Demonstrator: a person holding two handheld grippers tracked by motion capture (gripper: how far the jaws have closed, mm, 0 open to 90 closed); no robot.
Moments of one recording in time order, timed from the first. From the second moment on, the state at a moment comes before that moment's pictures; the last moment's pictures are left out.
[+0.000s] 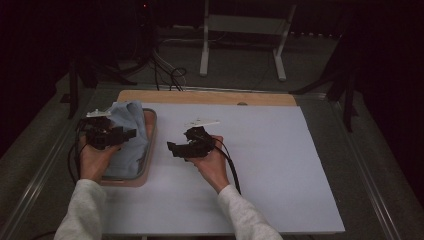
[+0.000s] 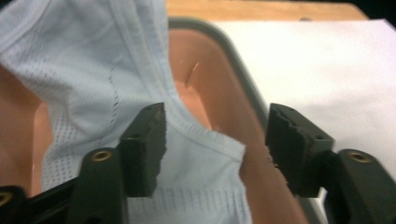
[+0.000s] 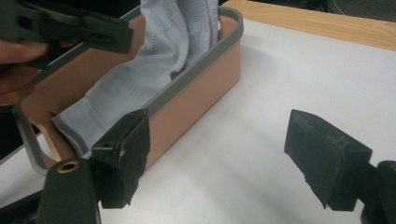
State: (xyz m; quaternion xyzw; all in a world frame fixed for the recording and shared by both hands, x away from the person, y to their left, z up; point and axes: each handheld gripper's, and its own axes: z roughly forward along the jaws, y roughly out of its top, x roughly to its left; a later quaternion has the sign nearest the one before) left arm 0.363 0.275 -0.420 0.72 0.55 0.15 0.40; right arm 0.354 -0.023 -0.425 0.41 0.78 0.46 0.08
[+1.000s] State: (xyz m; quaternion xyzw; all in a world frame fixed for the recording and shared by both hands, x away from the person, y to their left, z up) left arm 0.327 0.219 -0.410 0.72 0.49 0.18 0.46; right arm 0.354 -0.047 -0.430 0.41 0.78 0.46 0.10
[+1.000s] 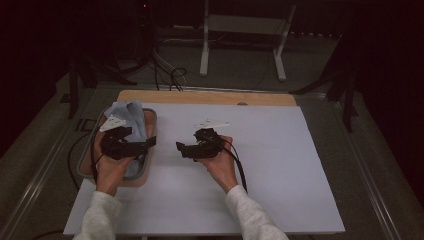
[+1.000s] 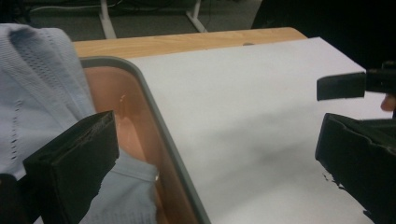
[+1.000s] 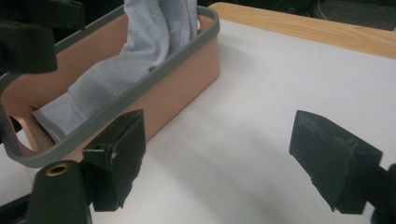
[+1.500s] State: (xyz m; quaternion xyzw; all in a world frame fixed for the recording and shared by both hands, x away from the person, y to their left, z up) left arm 0.309 0.205 -0.418 0.72 0.47 0.19 0.47; right arm 0.351 -0.066 -0.431 0.41 0.78 0.47 0.11
